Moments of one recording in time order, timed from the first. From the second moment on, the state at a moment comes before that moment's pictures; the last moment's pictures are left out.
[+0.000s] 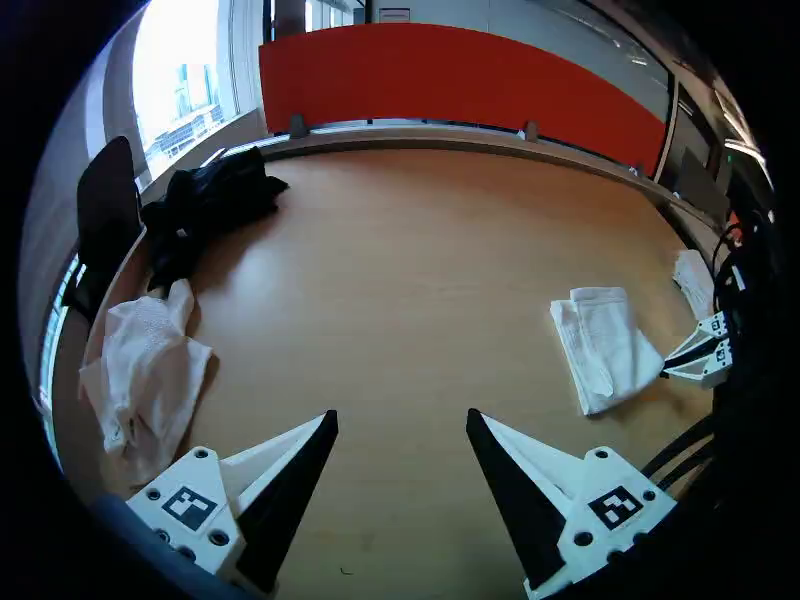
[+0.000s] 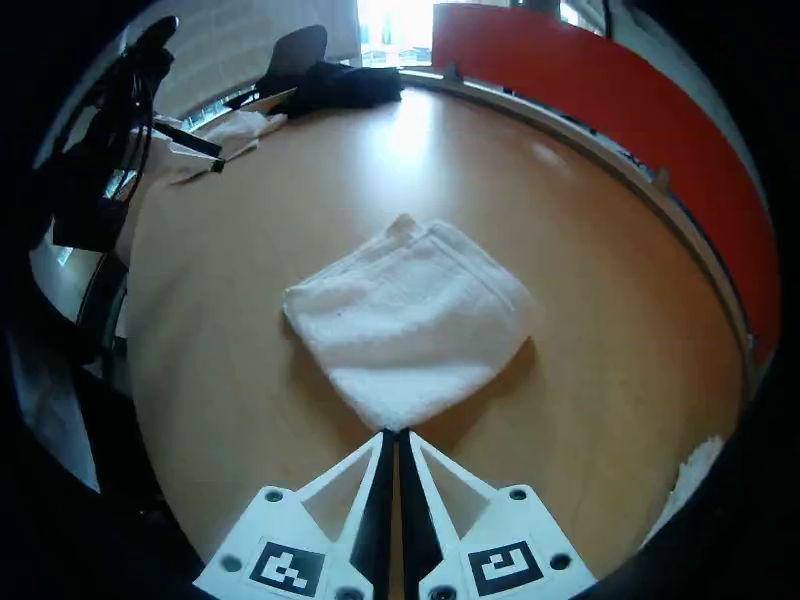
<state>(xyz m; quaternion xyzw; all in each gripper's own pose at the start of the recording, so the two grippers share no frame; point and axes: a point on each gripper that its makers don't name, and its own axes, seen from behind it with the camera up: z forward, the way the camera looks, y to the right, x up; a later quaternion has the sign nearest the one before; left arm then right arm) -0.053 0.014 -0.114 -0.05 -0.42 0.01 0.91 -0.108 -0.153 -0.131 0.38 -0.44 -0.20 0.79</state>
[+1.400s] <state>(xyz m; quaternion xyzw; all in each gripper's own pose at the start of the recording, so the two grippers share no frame) -0.032 0.021 -0.104 -0.05 -0.39 0.00 0.92 0.073 -0.172 -0.034 0.38 -0.28 -0.24 0.85</state>
